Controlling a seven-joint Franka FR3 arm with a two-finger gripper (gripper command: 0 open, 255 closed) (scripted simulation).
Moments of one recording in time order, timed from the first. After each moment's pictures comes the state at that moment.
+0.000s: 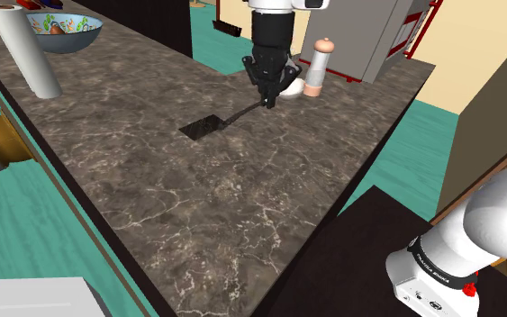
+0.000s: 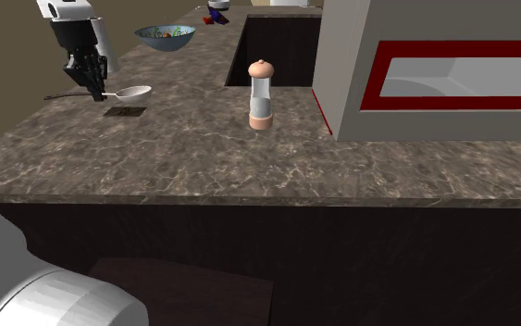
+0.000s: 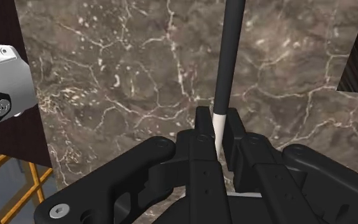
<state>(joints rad) -0.07 -0.08 0.54 -1.81 0.05 1.63 1.85</state>
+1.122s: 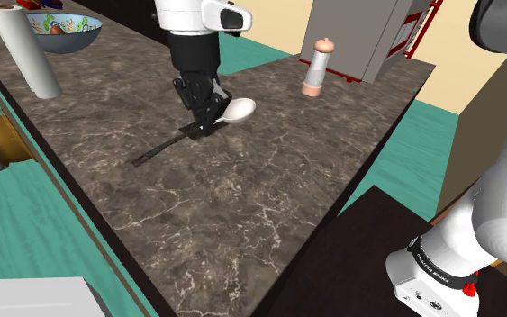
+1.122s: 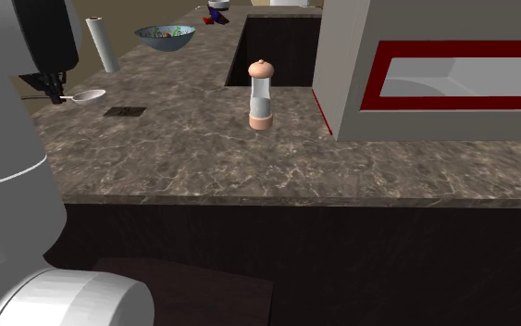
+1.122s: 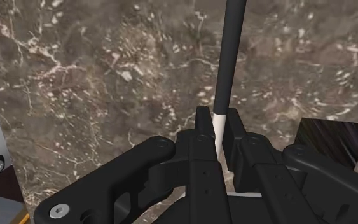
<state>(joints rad) 0.13 0.28 0.66 -1.49 -0.13 1.61 2.19</state>
